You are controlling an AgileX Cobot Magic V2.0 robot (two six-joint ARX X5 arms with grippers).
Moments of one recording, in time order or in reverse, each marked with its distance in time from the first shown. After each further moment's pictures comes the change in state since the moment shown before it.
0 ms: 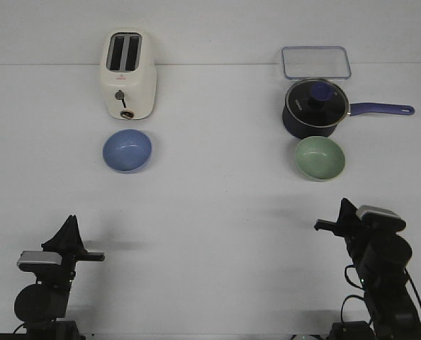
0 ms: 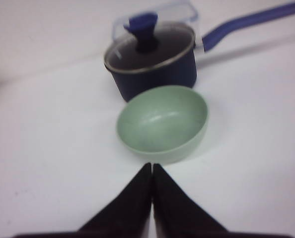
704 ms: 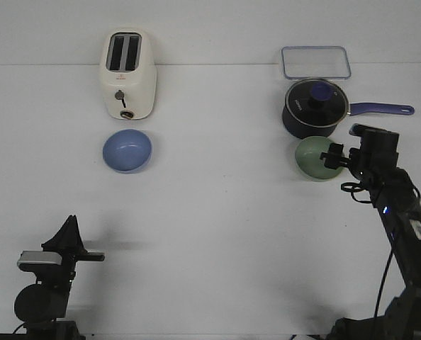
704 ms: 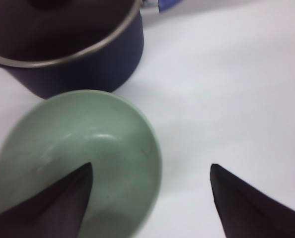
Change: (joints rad) left arm 0.000 0.000 0.000 0.000 0.000 0.000; right arm -0.173 0.940 0.602 -0.115 -0.026 -0.165
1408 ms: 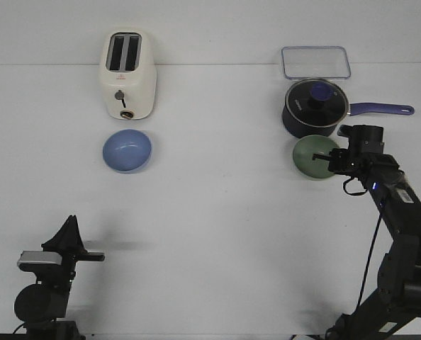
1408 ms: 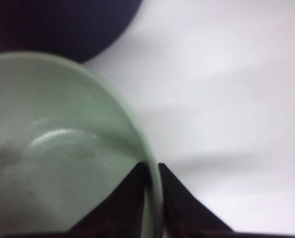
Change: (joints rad) left arm 0.000 0.000 0.000 0.000 0.000 0.000; right arm -0.010 0.196 0.074 -0.031 -0.046 -0.019
